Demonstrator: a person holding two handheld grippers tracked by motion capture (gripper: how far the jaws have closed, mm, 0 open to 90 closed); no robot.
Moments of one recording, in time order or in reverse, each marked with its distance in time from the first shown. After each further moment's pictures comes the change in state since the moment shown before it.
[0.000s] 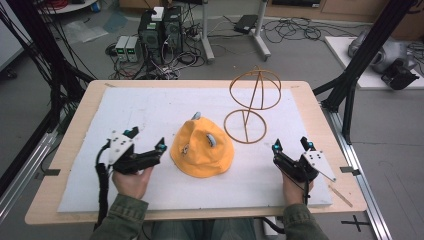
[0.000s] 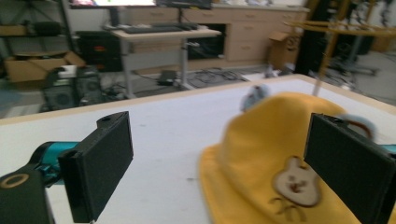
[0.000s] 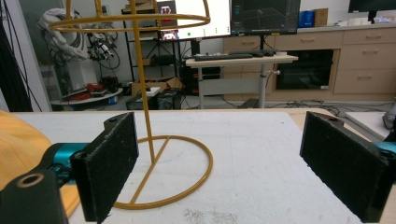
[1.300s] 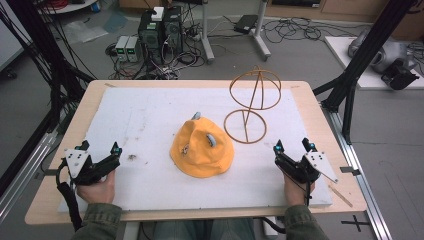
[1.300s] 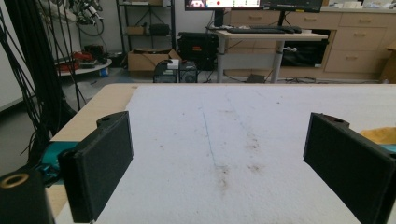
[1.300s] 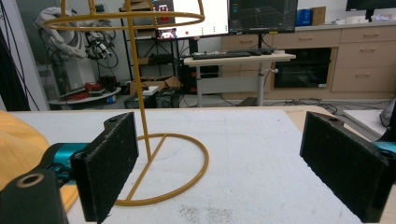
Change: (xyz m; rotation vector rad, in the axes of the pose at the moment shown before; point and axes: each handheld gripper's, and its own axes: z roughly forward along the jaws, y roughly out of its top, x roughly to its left) left arm 0.092 -0.052 -0.054 -0.036 0.404 -0.045; right arm -0.003 -0.001 -0.003 0.008 -0.006 0.000
